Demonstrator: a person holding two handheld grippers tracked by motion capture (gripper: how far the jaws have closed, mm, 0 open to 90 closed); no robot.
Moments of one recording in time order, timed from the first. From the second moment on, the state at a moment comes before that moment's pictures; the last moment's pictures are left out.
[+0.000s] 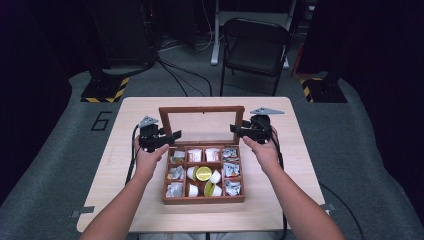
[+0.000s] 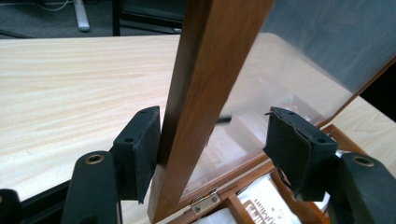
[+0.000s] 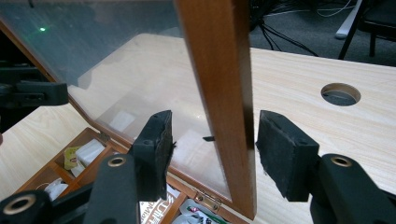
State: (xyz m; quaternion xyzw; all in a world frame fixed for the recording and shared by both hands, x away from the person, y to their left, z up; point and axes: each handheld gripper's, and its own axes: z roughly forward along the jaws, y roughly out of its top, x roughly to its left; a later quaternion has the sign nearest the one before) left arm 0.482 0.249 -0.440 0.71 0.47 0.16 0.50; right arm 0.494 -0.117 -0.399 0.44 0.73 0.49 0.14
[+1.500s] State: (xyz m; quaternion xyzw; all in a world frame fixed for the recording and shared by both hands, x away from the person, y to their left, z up) left arm 0.485 0.246 -0.469 0.71 0.48 0.14 0.49; right arm 0.500 -0.120 -0.470 0.45 0.76 0.46 0.10
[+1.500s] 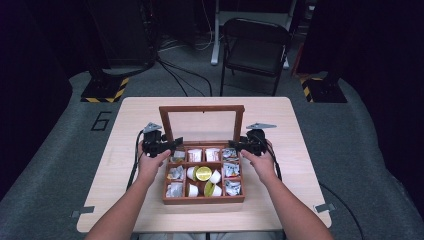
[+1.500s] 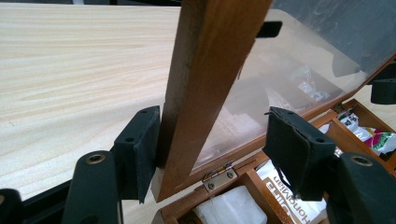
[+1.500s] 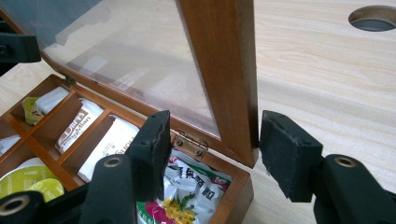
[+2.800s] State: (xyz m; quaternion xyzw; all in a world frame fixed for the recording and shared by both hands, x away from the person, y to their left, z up) left arm 0.495 0.245 -0.476 0.70 0.50 0.16 0.48; right arm 0.513 -0.107 -0.467 0.45 0.74 0.47 0.14
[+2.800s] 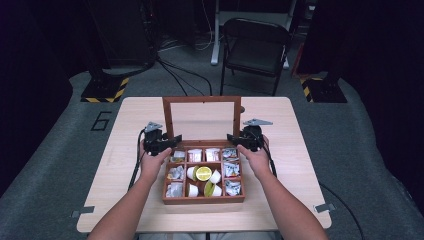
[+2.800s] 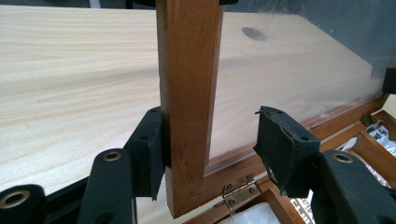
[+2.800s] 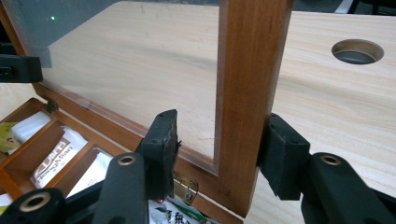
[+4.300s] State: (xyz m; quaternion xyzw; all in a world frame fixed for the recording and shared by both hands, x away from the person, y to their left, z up) left arm 0.510 0.241 -0.478 0.70 0.53 0.14 0.46; right arm 0.531 -0.114 -0.472 0.49 0.73 0.47 0.09
